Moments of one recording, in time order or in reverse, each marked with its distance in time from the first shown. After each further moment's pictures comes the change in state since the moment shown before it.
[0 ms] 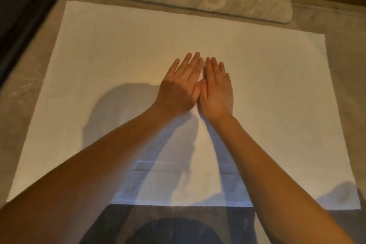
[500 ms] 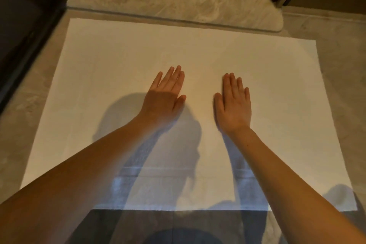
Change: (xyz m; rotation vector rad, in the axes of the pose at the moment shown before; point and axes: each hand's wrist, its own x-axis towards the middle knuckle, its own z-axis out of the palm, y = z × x) left_hand -0.016 -0.027 0.000 0.061 -0.077 -0.029; right_hand -0.013 0.053 -0.014 -0.144 -0.031 0.085
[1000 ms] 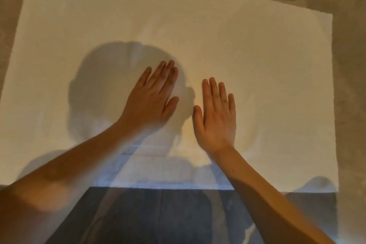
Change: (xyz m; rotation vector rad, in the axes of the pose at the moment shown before) left_hand -0.057 0.007 0.028 0.044 -0.011 0.015; right_hand -0.080 -0.019 0.035 -0.015 0.019 -0.128
